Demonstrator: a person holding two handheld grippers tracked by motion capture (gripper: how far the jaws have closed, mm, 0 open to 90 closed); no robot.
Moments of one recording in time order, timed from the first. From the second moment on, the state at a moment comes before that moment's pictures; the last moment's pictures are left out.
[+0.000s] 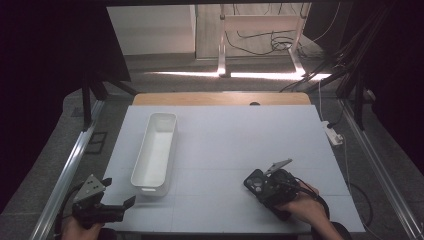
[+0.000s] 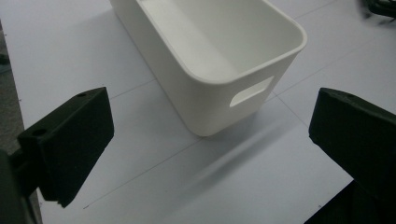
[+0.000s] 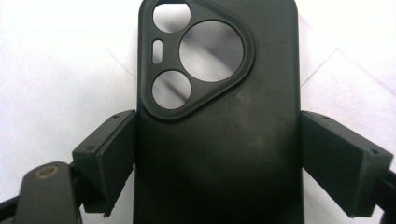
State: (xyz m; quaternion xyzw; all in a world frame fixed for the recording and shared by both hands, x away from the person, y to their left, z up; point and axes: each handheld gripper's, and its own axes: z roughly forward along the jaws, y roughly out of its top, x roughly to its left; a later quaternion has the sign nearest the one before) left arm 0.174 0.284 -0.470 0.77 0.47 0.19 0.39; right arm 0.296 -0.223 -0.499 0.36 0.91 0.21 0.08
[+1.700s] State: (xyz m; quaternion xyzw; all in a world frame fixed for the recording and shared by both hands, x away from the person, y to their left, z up) left arm 0.217 0.240 -0.435 0.79 0.38 0.15 0.46; right arm 0.298 -0.228 -0.438 0.30 0.87 0.39 0.06
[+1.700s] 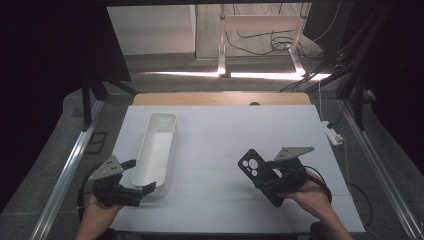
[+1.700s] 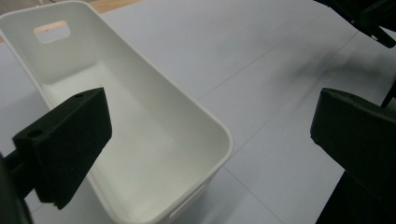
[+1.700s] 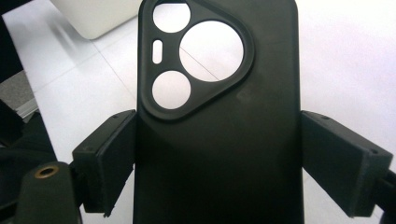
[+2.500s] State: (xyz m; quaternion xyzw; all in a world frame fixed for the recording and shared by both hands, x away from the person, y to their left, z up) left arm 0.256 0.197 -0.419 0.81 0.30 0.12 0.49; right arm 0.308 -0.201 -0.421 0.25 0.87 0.43 0.03
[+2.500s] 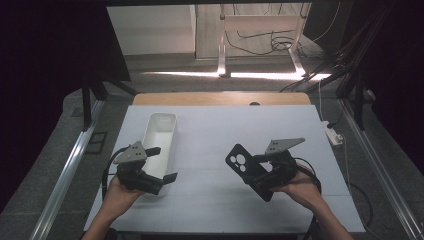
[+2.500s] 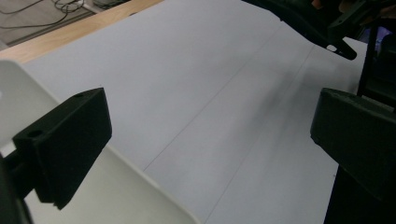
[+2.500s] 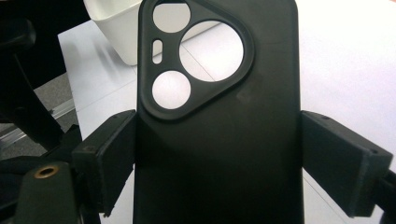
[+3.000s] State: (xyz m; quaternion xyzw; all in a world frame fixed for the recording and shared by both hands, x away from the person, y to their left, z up) left arm 0.276 0.173 -0.413 0.83 0.26 0.10 0.49; right arm 0.313 -0.184 -0.417 0.22 0.87 0.44 0.01
